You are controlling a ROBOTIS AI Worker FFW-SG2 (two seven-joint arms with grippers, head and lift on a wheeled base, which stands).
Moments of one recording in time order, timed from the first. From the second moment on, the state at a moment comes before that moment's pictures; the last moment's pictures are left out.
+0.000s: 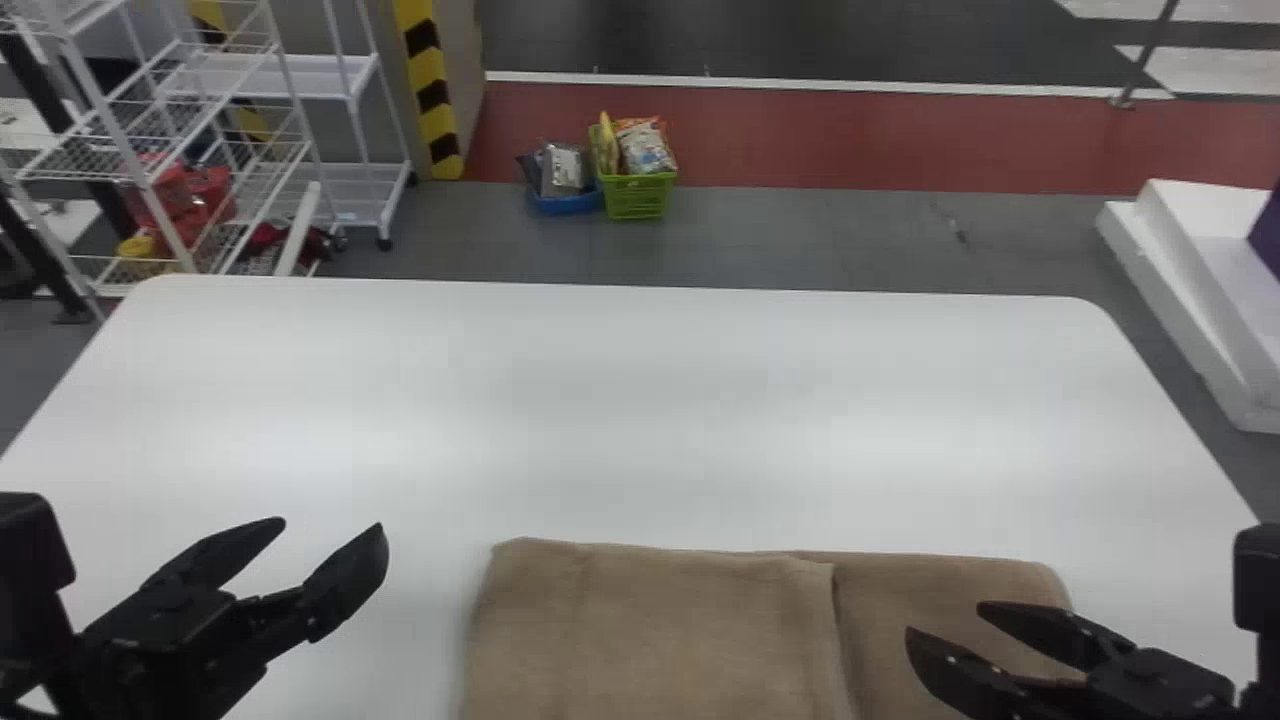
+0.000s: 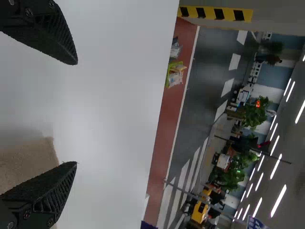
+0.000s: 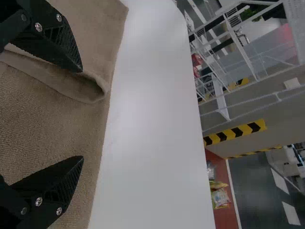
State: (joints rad) left arm 0.51 0.00 0.35 -2.32 0.25 0.74 -0.51; right arm 0.48 0.00 -0.29 -2.35 0.05 0.98 0.87
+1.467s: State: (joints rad) left arm 0.52 0.00 0.45 -2.29 0.31 0.74 -0.57; right arm 0.35 0.00 -0.06 -2.32 0.21 1.28 0.81
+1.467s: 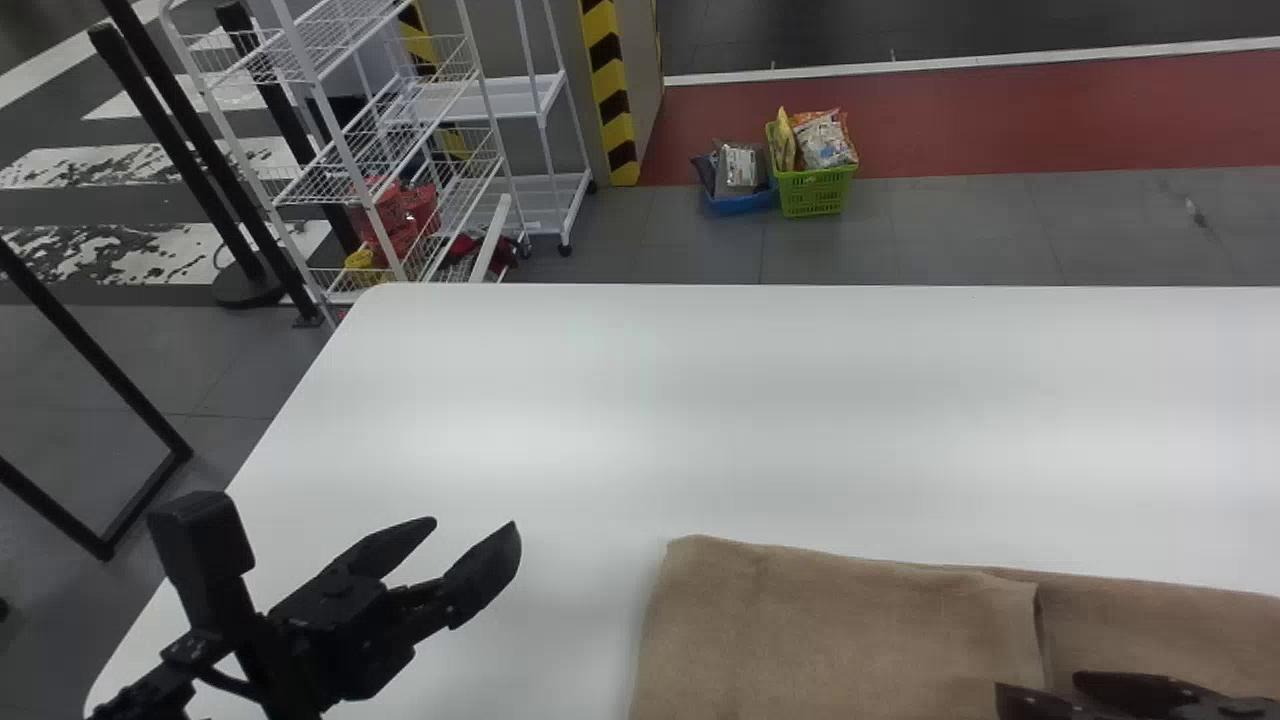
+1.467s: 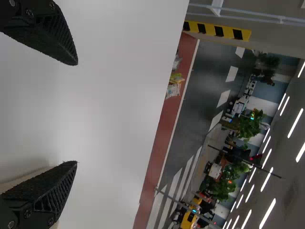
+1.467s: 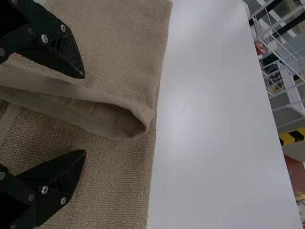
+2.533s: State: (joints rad) left arm 0.52 0.00 0.46 -2.29 0.31 0.74 -0.59; right arm 0.31 0.00 -0.02 -2.30 0.22 1.34 0.81
